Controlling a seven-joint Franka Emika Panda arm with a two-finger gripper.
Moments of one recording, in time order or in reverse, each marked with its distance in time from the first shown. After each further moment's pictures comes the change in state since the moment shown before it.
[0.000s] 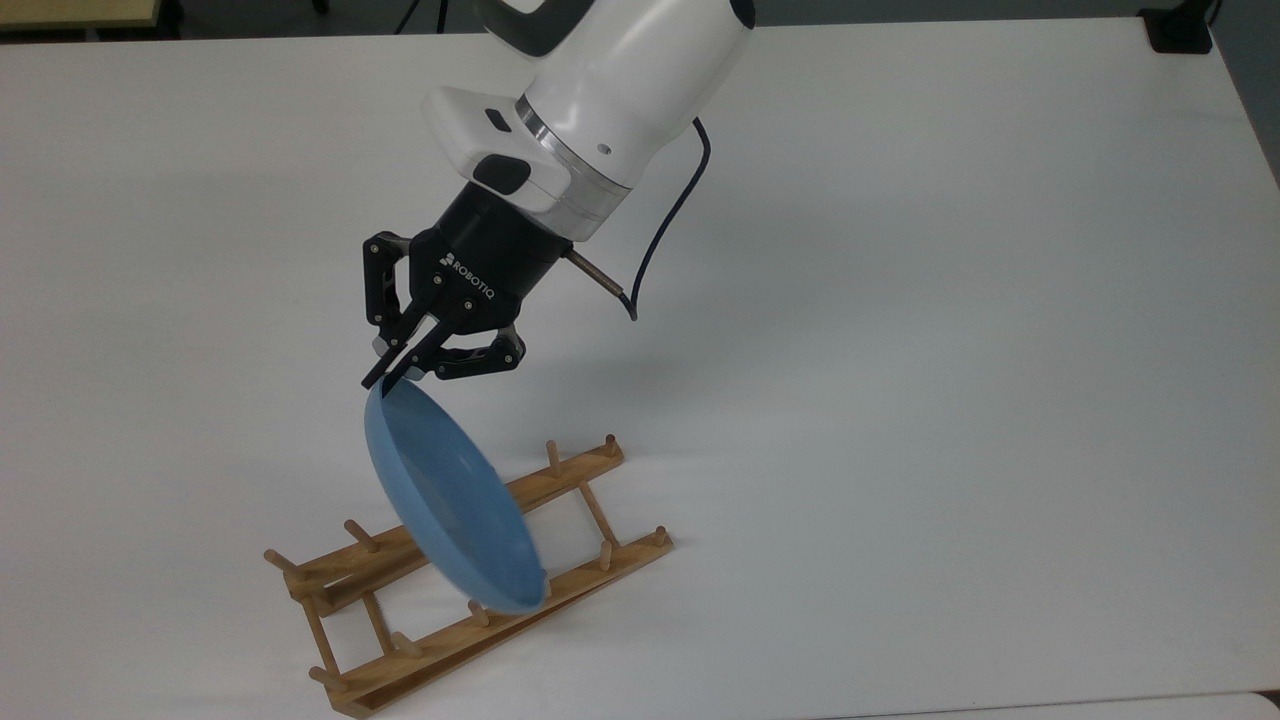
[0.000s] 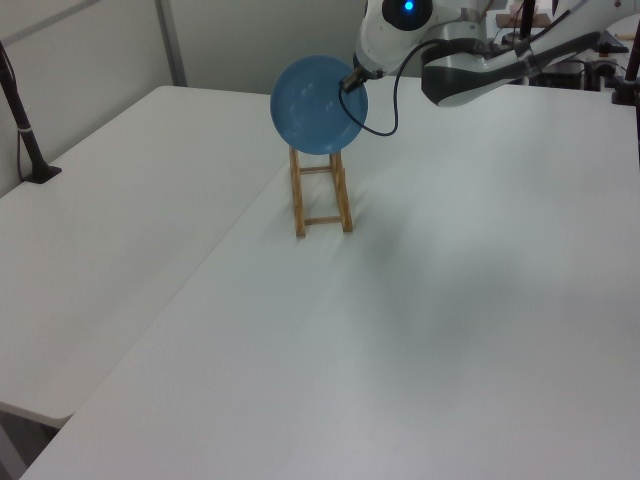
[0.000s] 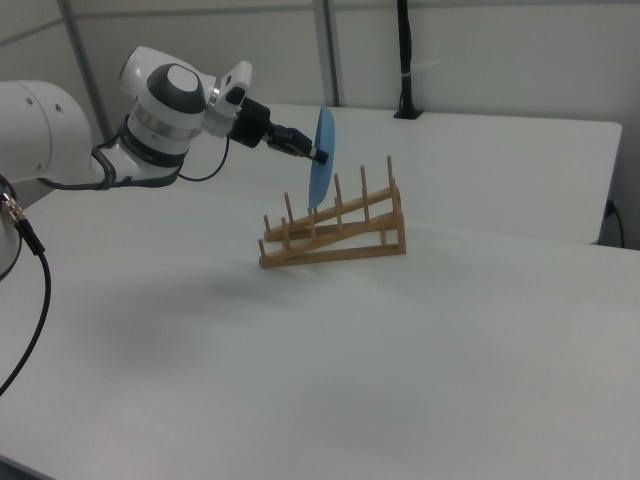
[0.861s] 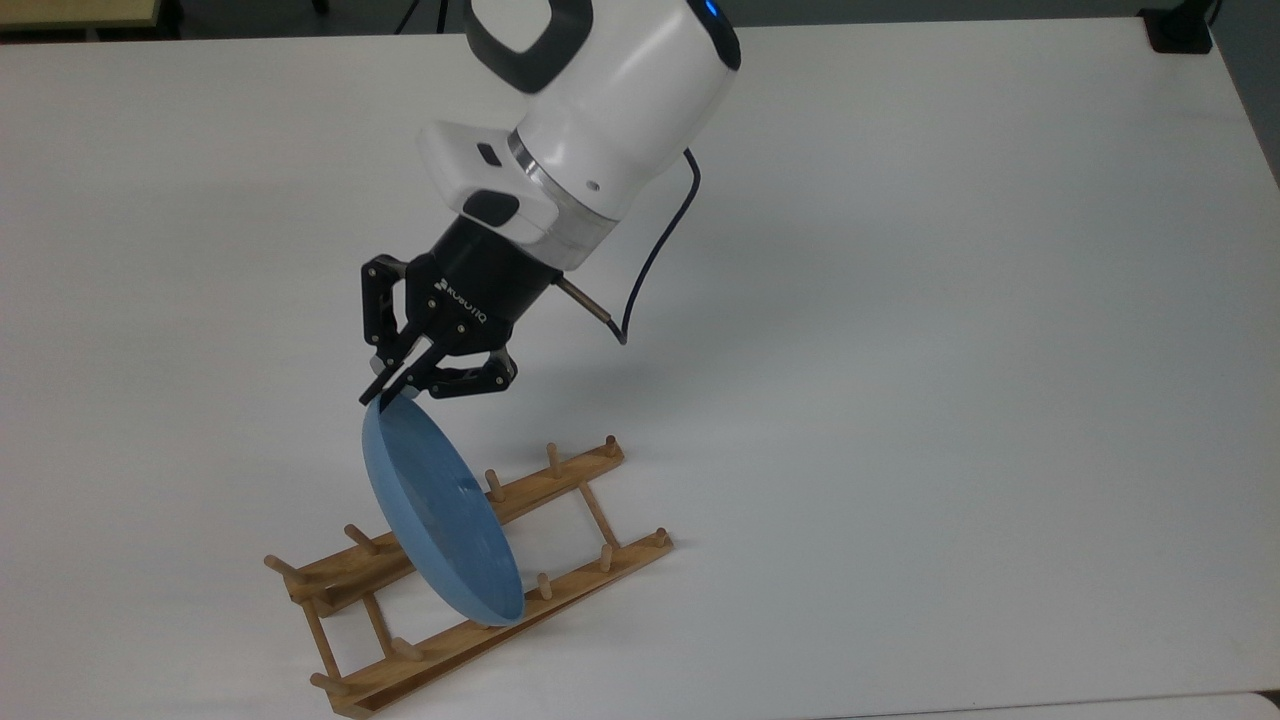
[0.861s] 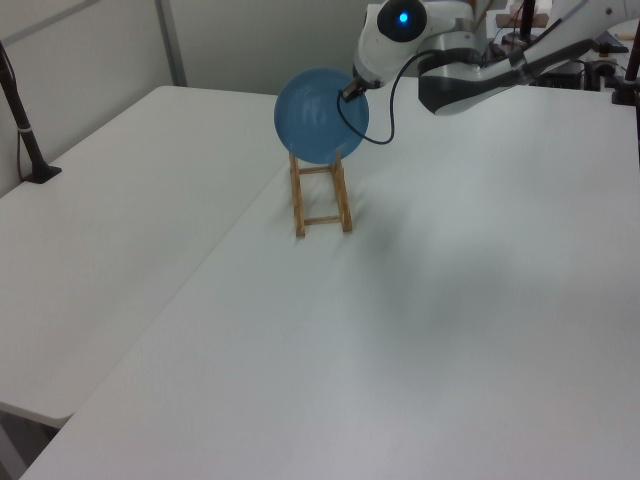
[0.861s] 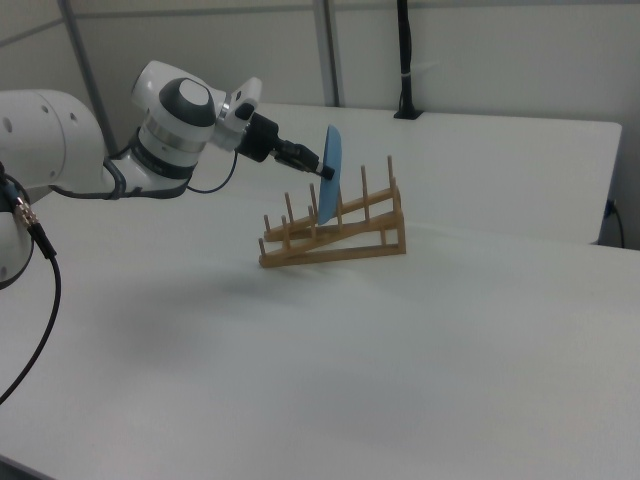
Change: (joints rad) arm -0.009 0.041 -0.002 0.002 0.000 0.000 0.023
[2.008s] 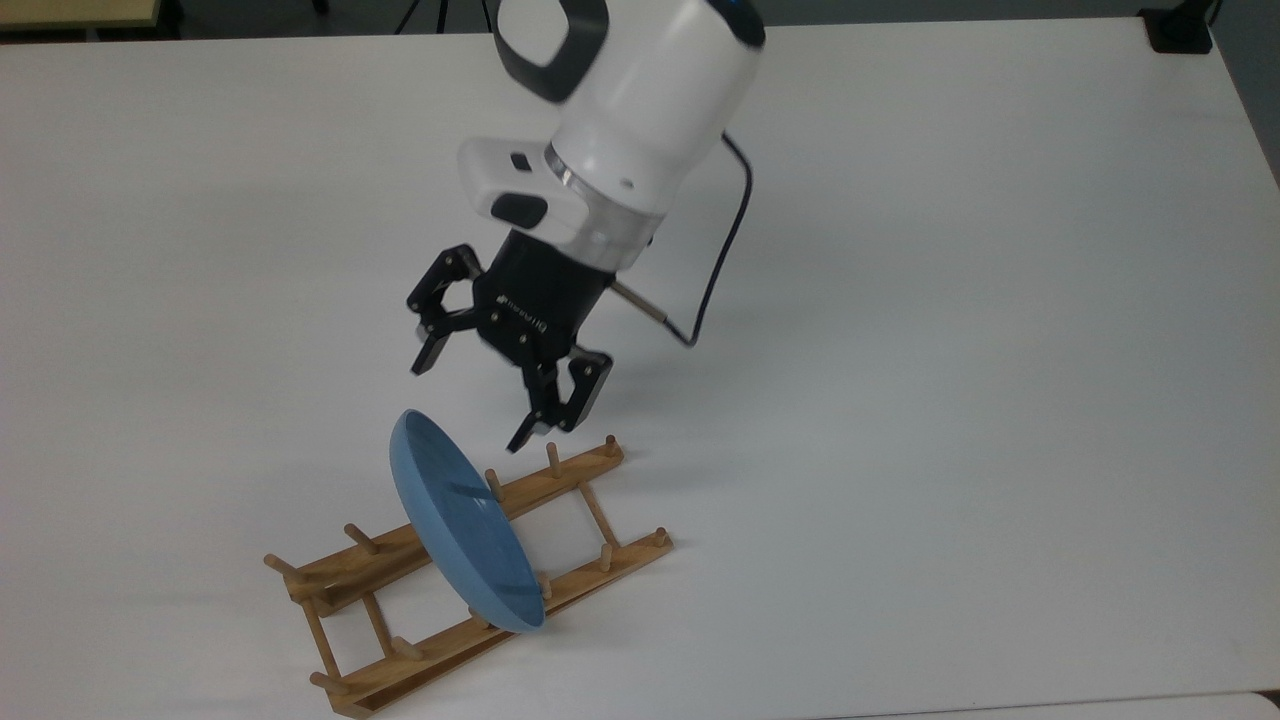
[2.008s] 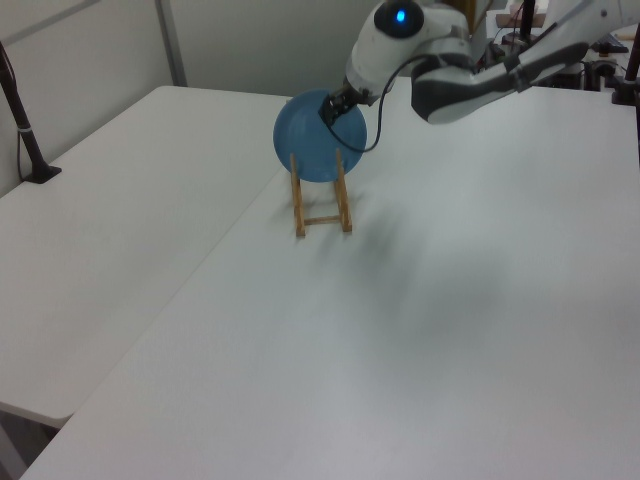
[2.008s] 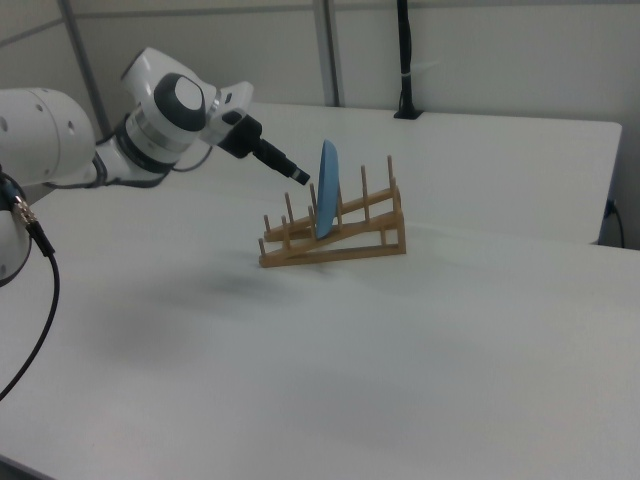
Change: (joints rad) arm 0.009 -0.001 0.030 0.008 0.218 0.054 0.100
